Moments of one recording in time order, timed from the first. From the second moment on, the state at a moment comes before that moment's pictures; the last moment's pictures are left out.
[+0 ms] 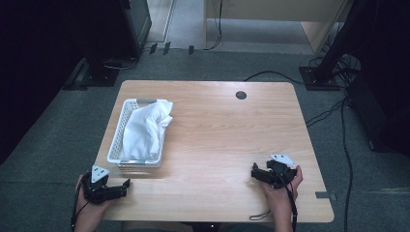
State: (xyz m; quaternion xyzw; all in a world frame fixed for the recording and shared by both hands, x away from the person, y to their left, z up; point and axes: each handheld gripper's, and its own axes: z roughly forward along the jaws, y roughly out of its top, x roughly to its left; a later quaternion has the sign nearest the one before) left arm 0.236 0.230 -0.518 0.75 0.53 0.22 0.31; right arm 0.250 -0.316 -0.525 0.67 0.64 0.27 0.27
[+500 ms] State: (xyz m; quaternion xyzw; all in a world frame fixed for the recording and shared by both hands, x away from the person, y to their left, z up) left arm 0.236 0.230 -0.518 0.75 0.53 0.22 0.31; right arm 0.247 -0.327 -0.525 0.67 0.63 0.27 0.27
